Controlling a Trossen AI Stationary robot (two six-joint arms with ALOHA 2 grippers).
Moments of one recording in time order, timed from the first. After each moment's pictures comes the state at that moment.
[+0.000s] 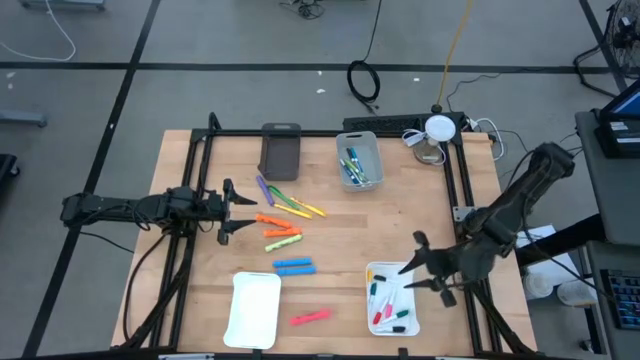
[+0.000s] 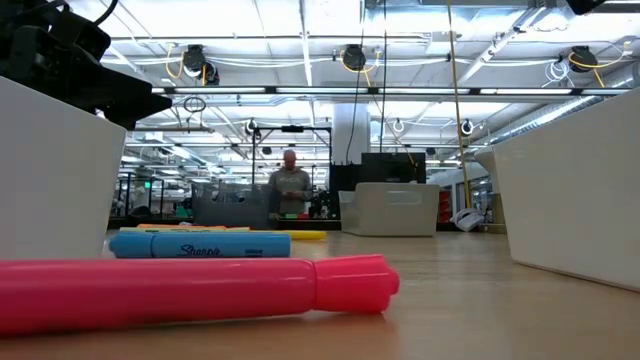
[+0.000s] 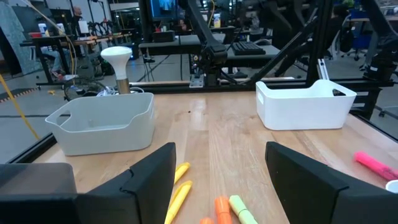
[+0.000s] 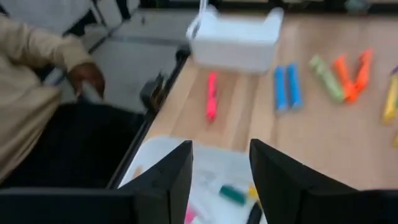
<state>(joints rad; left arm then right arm) 0.02 0.25 0.02 0.18 0.02 0.04 0.80 0.93 0.73 -0.31 0.37 0.37</state>
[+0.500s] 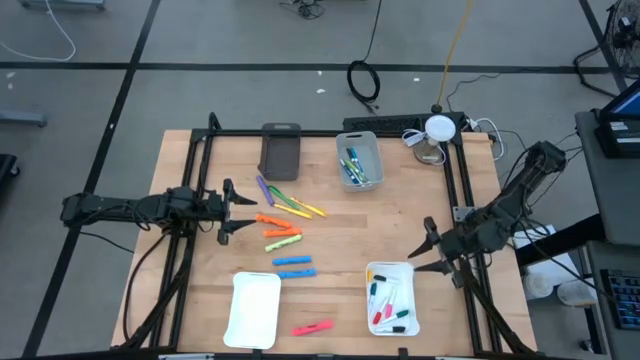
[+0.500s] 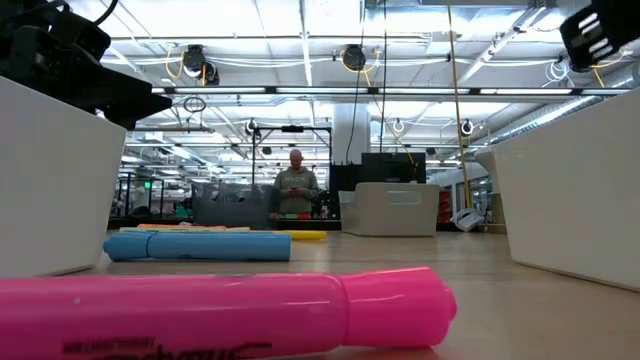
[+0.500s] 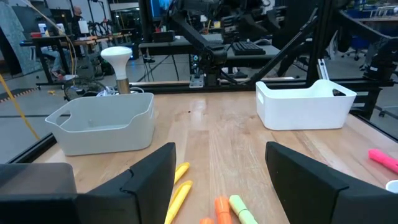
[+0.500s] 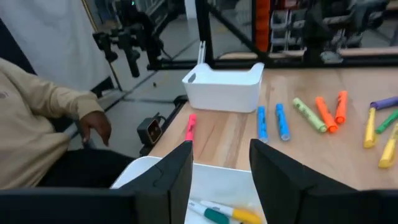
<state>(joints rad) 0.02 0.25 0.02 0.18 0.02 0.04 0.81 0.52 0.33 -0.01 0.44 0.26</state>
